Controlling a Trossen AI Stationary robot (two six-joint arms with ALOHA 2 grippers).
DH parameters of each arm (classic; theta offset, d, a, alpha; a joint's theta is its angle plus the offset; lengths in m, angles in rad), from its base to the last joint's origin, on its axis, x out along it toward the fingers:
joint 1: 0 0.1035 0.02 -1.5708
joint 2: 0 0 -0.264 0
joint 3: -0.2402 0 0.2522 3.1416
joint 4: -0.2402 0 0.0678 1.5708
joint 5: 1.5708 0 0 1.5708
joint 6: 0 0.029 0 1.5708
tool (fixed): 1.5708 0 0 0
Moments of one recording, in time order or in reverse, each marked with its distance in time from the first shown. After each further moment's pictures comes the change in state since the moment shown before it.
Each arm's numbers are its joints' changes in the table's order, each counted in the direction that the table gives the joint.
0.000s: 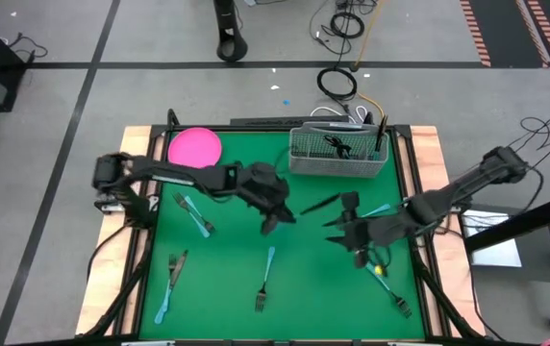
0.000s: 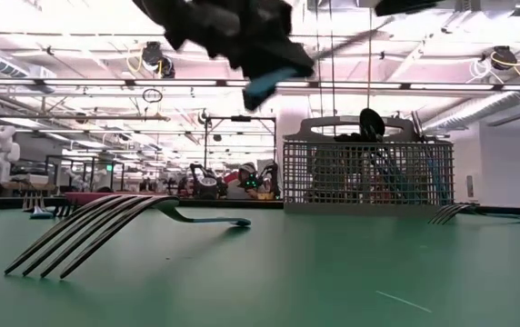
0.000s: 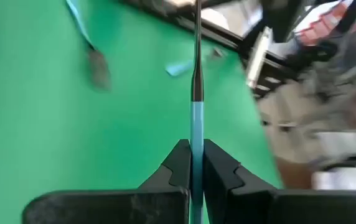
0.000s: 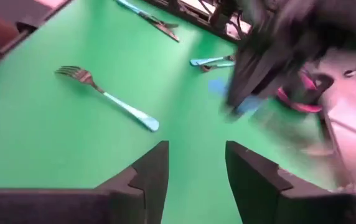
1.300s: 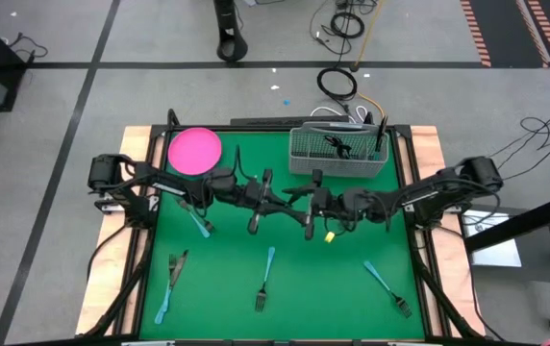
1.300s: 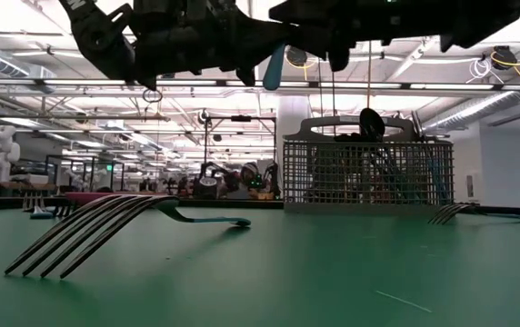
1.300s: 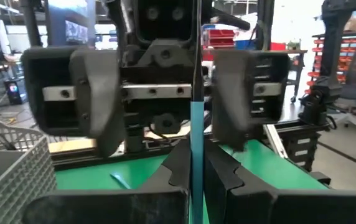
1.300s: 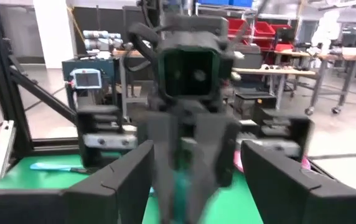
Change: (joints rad) left arm 0.021 -0.038 0.451 1.044 -0.085 0.348; right arm -0.342 0.346 0.193 1.181 -0.146 0.107
